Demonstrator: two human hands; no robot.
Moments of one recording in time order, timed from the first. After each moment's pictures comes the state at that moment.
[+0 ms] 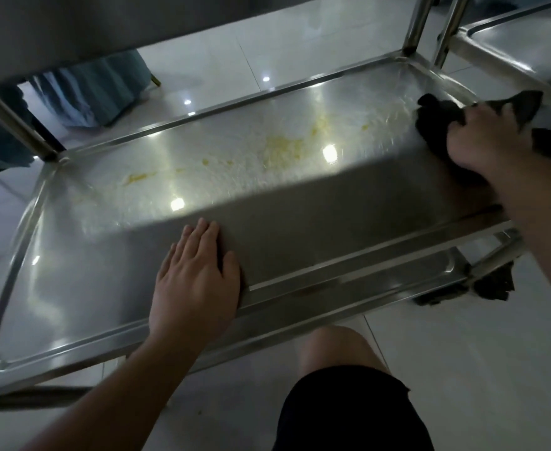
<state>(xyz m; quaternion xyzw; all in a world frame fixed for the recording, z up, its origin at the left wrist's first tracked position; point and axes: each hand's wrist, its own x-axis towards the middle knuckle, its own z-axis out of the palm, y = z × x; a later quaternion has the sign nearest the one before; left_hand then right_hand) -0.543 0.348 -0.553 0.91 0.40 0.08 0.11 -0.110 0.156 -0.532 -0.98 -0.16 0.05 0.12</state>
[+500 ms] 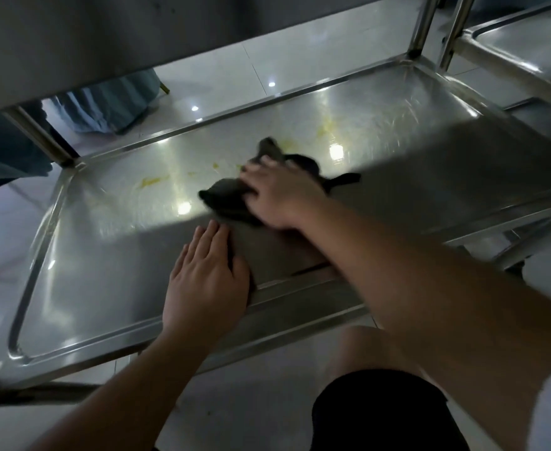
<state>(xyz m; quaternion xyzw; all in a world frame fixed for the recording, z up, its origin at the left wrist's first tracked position) -0.543 0.346 -0.549 0.91 0.39 0.07 0.11 -0.325 0.332 -0.532 -0.81 -0.56 0.10 0.11</state>
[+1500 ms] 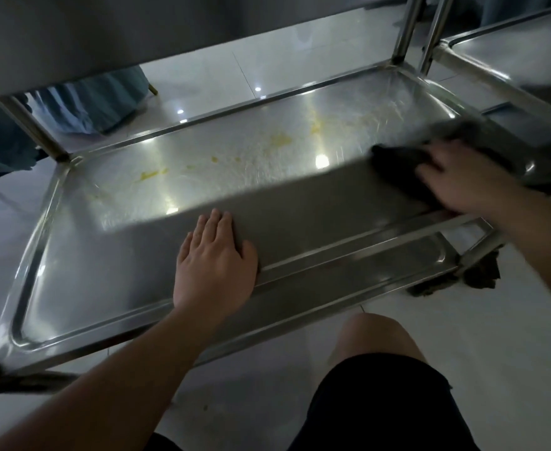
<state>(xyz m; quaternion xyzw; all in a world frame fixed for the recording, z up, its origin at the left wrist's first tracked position) -0.544 0.347 -0.550 0.91 0.39 0.05 0.11 -0.201 0.116 -0.528 -0.94 -0.30 0.06 0.12</state>
